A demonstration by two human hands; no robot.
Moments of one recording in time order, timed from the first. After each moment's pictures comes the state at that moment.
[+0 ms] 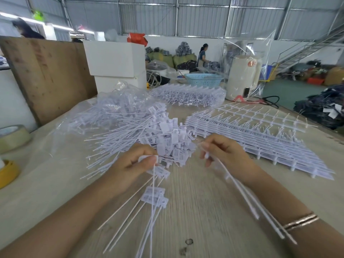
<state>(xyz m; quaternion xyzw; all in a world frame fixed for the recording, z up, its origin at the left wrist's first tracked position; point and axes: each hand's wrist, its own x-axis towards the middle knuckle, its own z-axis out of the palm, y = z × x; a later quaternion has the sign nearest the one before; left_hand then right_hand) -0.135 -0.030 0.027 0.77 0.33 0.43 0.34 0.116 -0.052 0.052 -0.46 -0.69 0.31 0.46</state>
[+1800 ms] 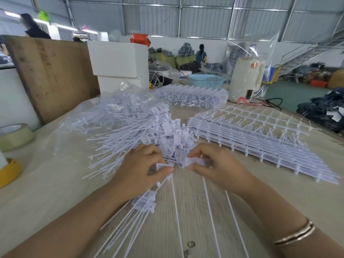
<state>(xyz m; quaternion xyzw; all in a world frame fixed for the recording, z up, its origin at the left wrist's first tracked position) -0.123 -0.020 0.021 0.85 0.42 0.31 0.04 0.103 -0.053 0.044 -0.47 -0.81 0.12 0.33</state>
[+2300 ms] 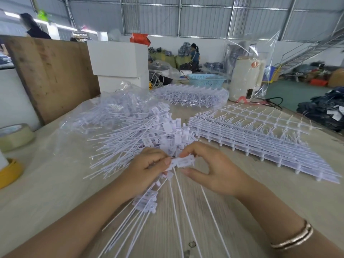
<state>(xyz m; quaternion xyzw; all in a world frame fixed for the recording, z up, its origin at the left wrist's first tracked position) -0.115 -0.028 0.022 0.79 0.36 0.40 0.29 0.086 -0.063 0.051 -0.39 -0.84 0.13 0.35</state>
